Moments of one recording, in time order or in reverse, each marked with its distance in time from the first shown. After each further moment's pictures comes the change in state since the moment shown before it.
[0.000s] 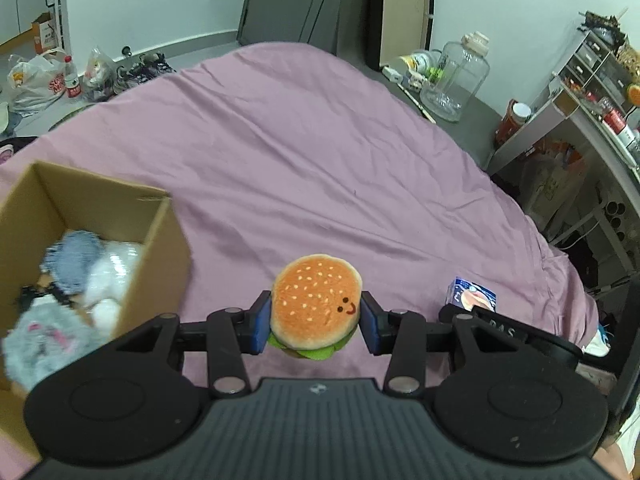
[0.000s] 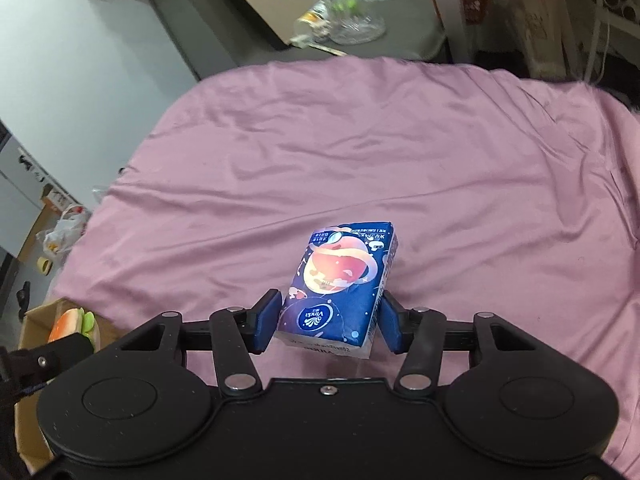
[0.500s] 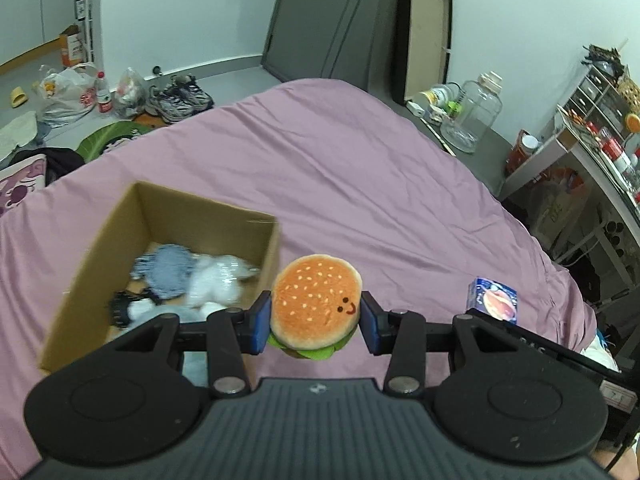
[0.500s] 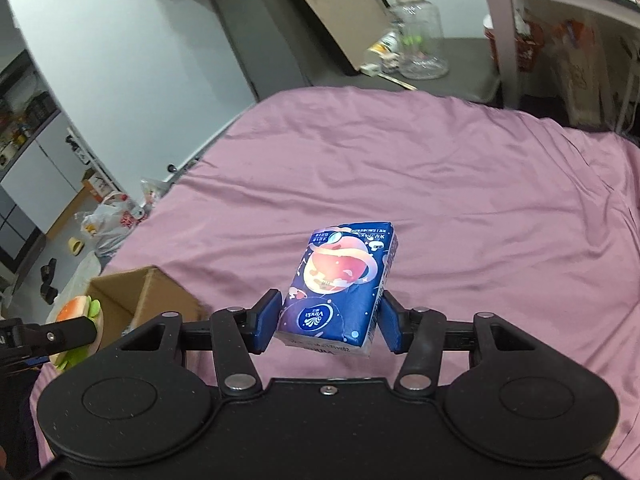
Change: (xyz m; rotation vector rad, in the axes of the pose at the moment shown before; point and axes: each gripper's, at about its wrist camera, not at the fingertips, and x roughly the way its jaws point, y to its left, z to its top) left arm -0.068 0.057 0.001 -0.022 -0.065 0.033; right arm -0.052 0.062 -0.024 -0.117 -0.076 0.085
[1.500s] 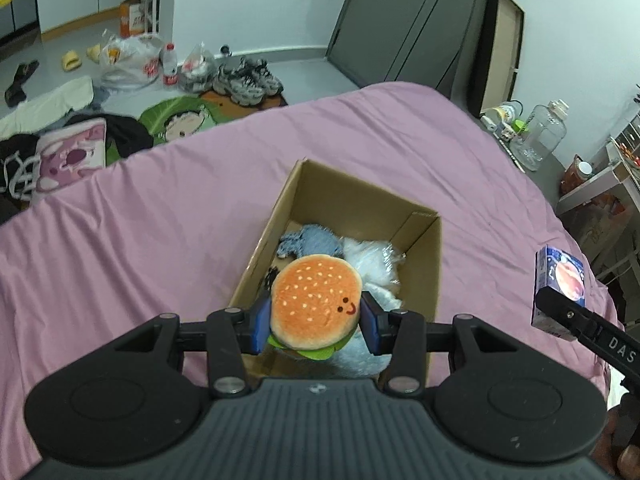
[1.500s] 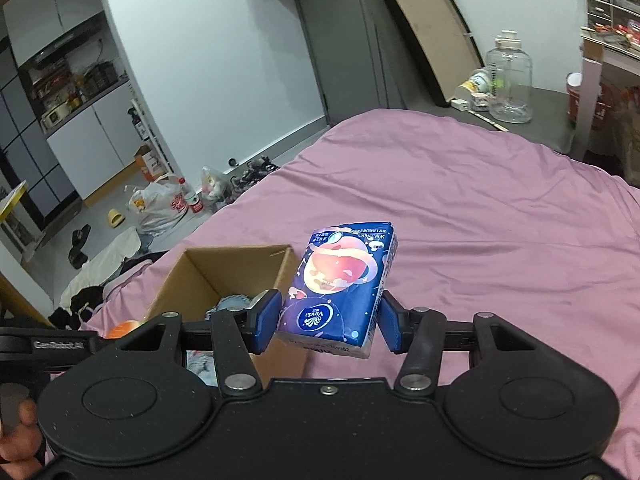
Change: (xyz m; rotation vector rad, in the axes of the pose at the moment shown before) left arm -0.023 0.128 -0.010 -0.113 0.035 0.078; right arm -0.018 0.110 -0.031 -0.176 -0.062 0.089
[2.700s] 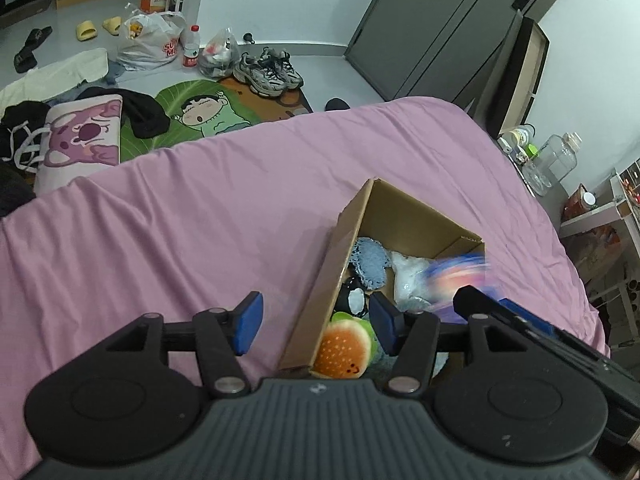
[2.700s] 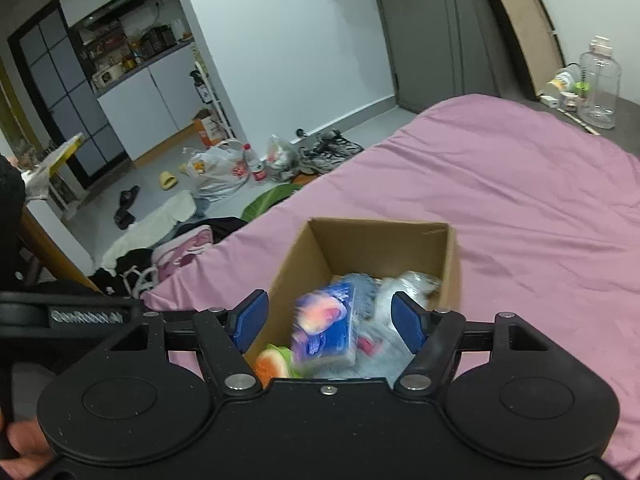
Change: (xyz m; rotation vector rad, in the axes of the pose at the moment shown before) left arm -0.014 0.070 0.020 -0.076 0.016 -0.034; right arm 0.016 0.102 -0.005 -0.085 0.074 0.119
